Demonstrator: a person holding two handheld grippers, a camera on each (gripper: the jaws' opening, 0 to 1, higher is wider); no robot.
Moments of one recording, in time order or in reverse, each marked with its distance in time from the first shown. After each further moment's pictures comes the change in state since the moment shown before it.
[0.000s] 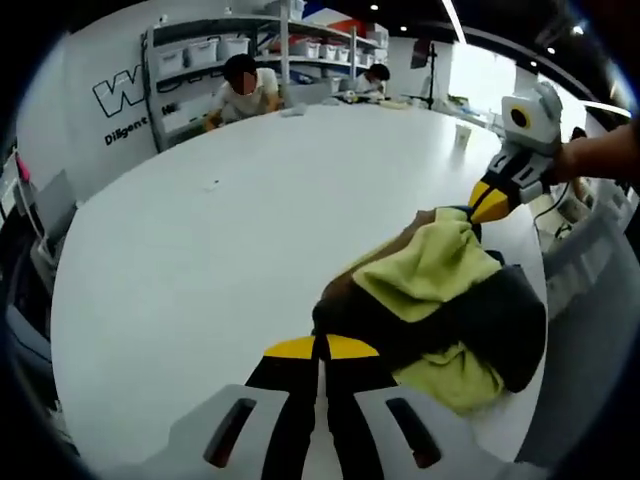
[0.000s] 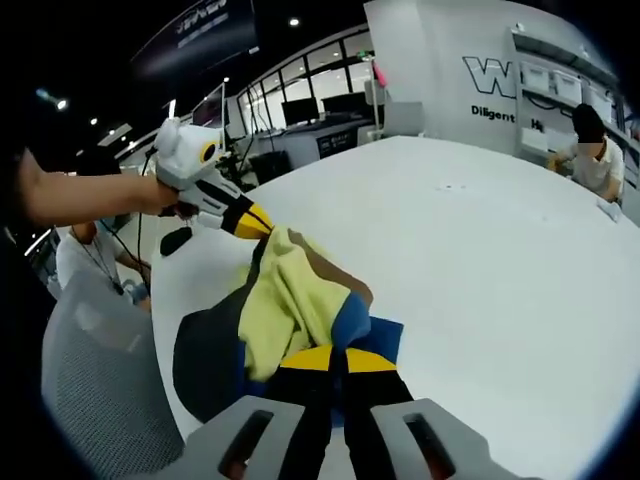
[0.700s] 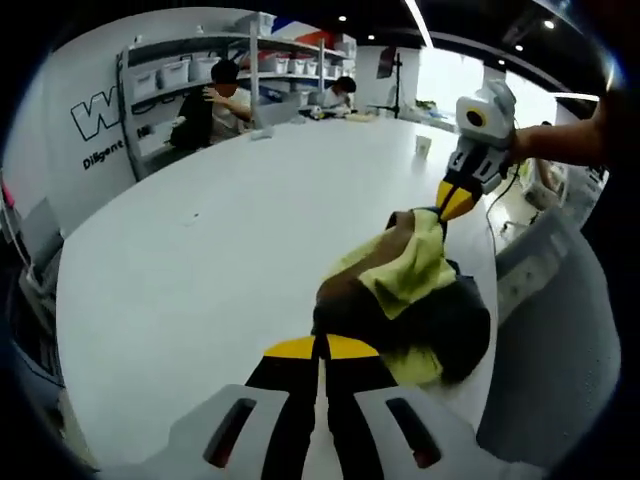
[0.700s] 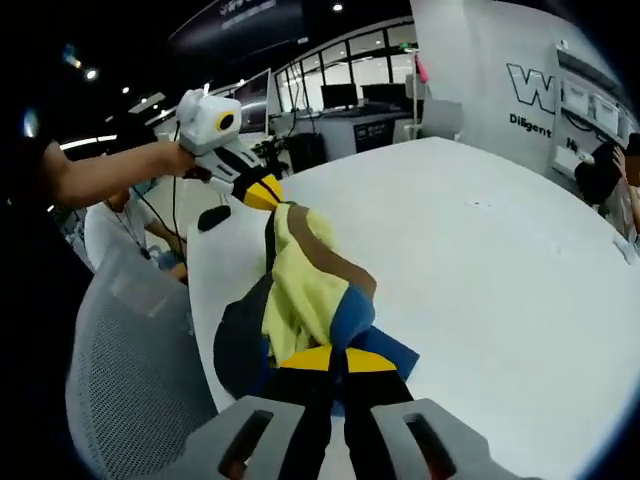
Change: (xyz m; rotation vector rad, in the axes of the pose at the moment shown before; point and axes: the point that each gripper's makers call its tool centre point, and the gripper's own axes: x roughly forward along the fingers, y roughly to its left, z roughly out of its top) left arm -0.060 -0.030 0.028 0.103 -0.044 -0.088; right arm -0.048 0.027 0.017 -0.140 0.051 0.089
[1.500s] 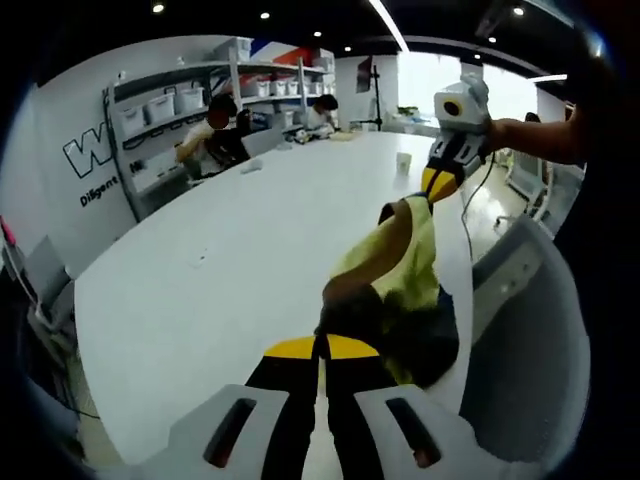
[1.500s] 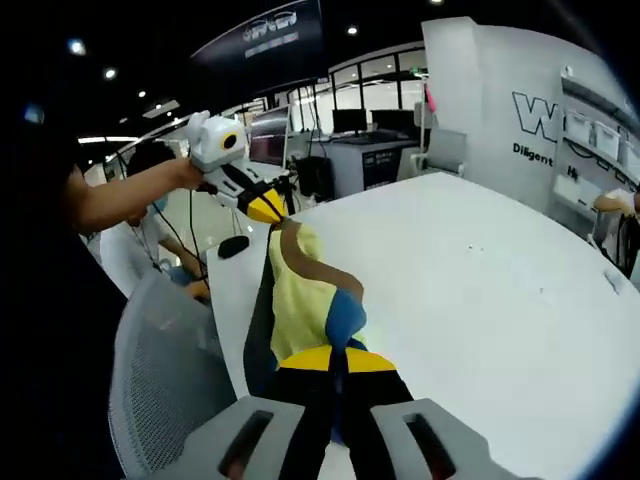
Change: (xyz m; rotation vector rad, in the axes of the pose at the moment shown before) left arm -0.054 -0.015 0.043 0.097 -0.073 -0.007; right arm -0.061 0.016 0.049 -0.052 -0.095 0.001
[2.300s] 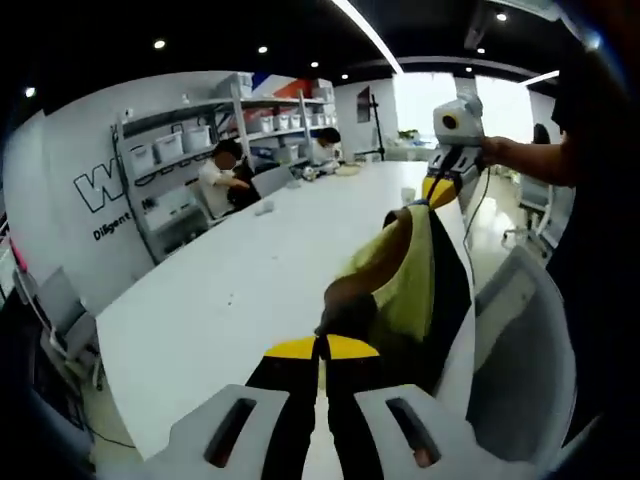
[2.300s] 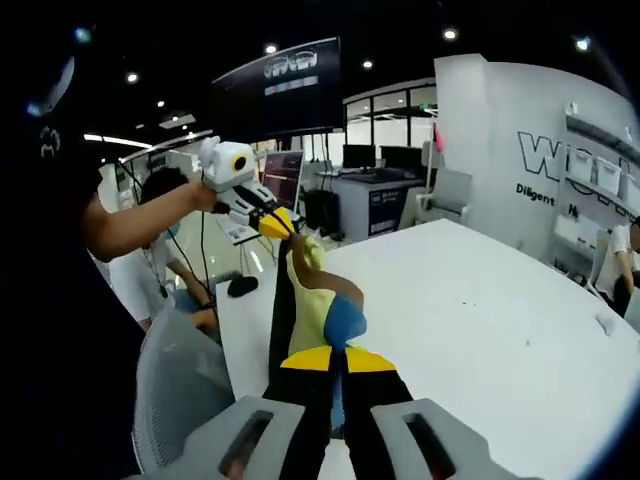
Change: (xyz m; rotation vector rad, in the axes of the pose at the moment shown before) left arm -0.053 0.017 0.066 0.076 -0.135 0.053; right arm -0.036 0.011 0.074 -0.078 -0.149 0.012
